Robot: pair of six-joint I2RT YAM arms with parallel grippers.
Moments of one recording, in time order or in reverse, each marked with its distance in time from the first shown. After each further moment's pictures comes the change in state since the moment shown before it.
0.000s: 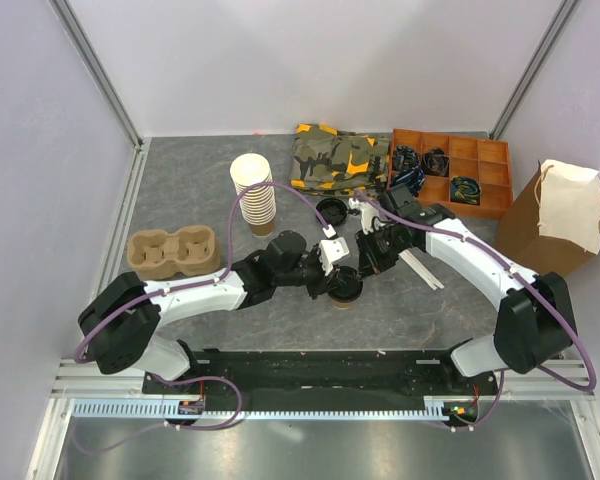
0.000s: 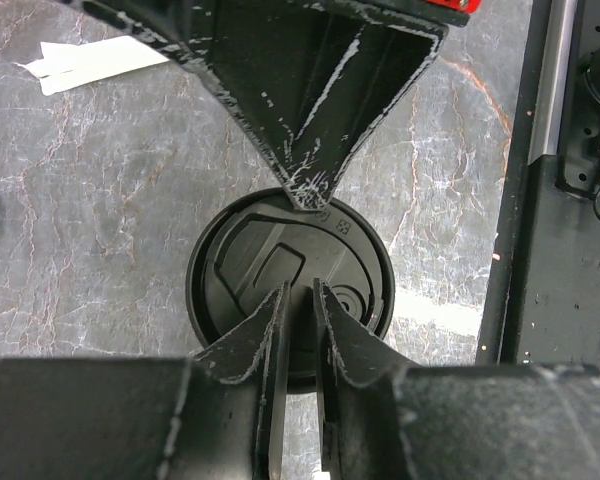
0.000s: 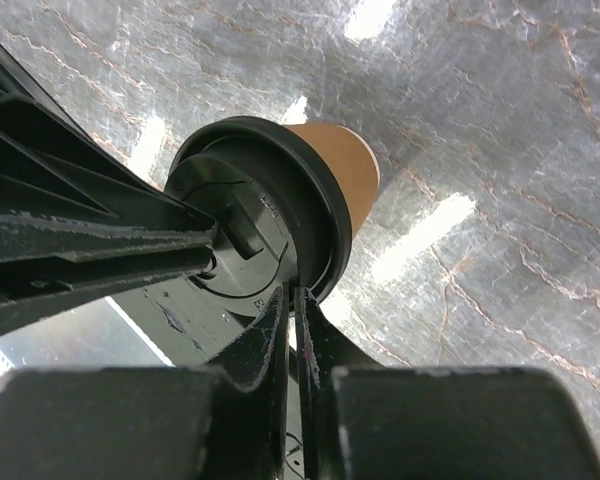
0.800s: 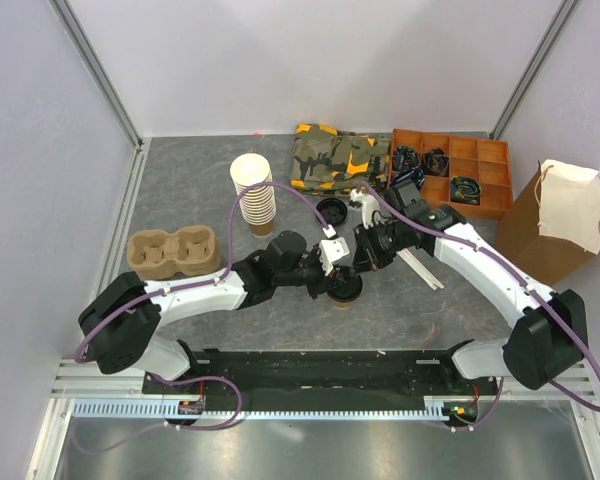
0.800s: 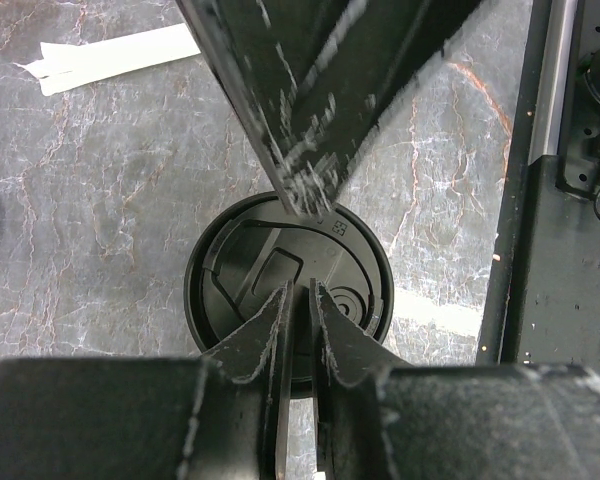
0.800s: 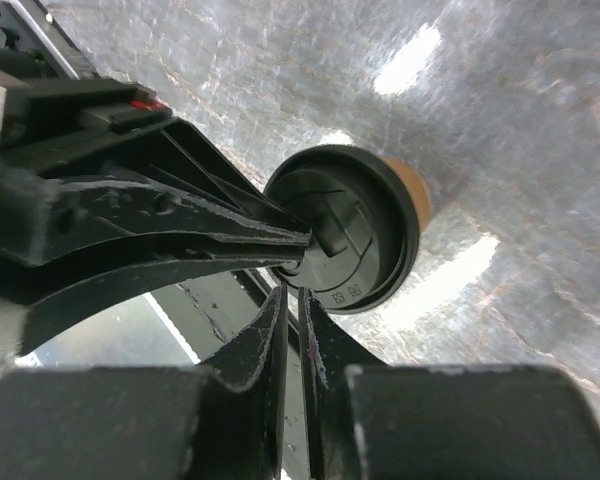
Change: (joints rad) left arm 0.000 0.002 0.000 0.002 0.000 0.000; right arm 0.011 -0.085 0.055 0.007 -0.082 0.054
